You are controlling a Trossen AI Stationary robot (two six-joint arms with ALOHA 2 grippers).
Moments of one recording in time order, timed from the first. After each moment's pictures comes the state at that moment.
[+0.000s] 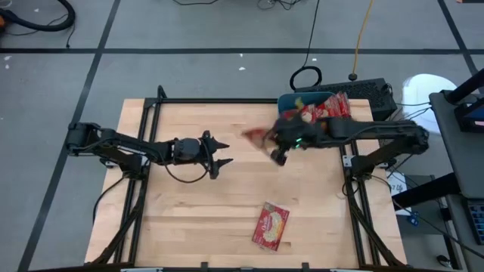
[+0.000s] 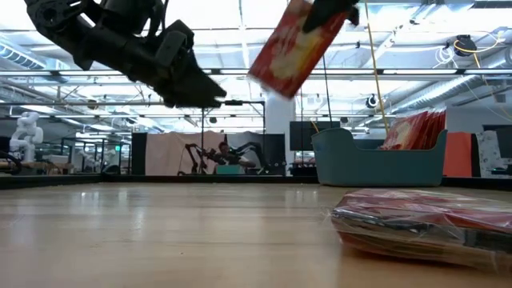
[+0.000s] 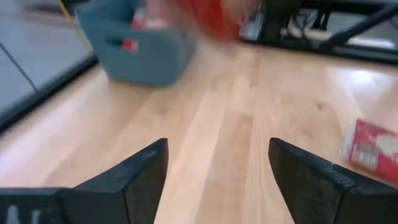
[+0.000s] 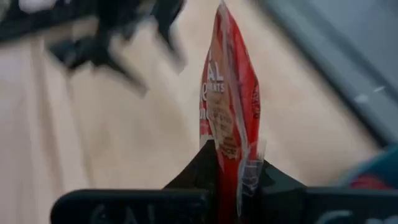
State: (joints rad) left arm 0.03 1.34 0.53 0.47 -0.17 -0.11; right arm 0.02 1.37 1.38 -0.81 0.31 0.35
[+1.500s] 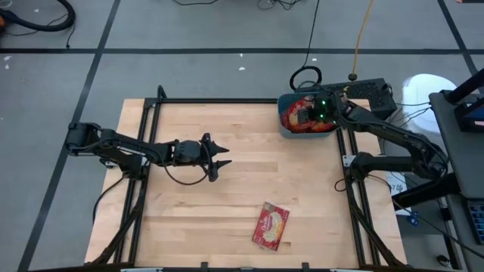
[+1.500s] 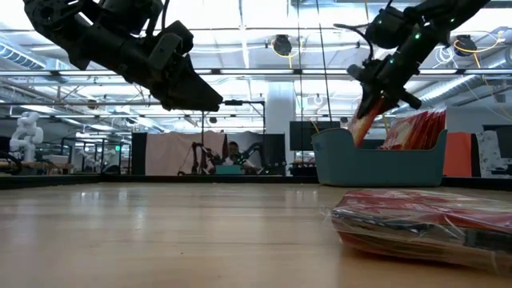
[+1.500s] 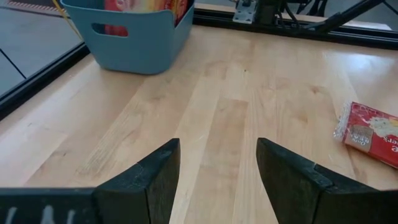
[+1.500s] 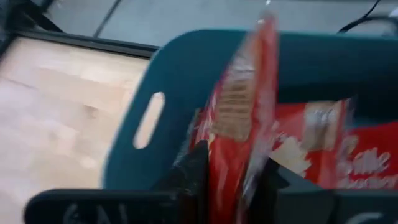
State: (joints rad) left arm 0.01 1.34 0.53 0.42 -0.17 -0.11; right arm -0.73 1.04 0.73 -0.45 0.10 0.53
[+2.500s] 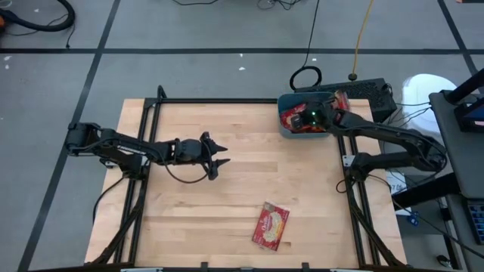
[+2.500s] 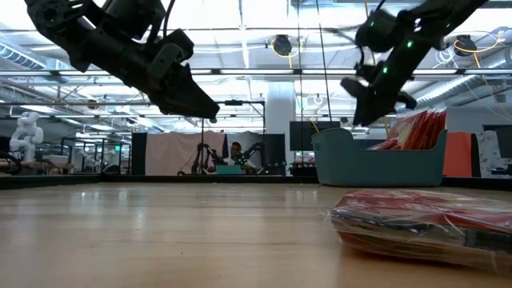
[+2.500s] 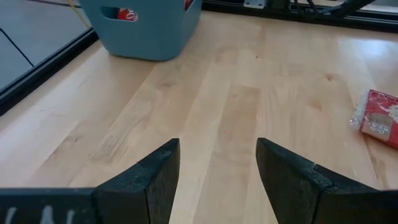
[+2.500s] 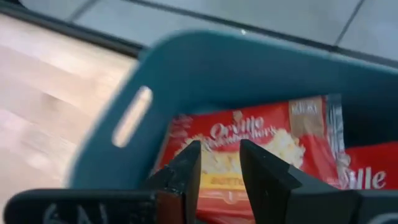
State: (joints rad) left arm 0.03 1.34 0.53 0.37 -0.17 -0.11; right arm -0.57 1.10 0.69 -0.37 0.37 0.46
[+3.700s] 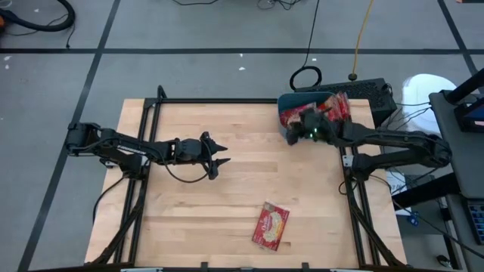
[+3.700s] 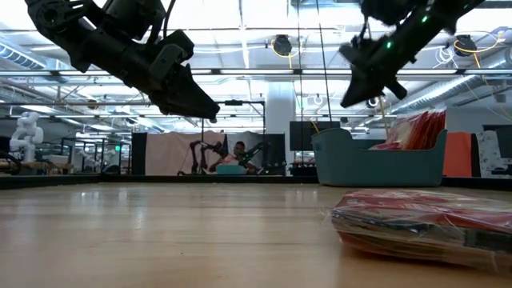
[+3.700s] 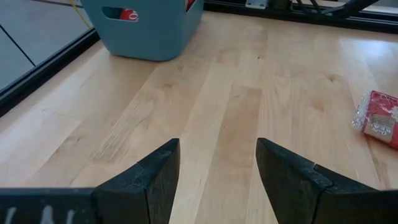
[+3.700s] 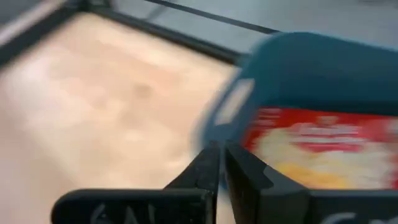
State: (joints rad) left arm 0.04 1.34 0.53 0.37 -0.17 -0.11; right arm -0.32 1.04 0.68 -0.33 0.36 0.53
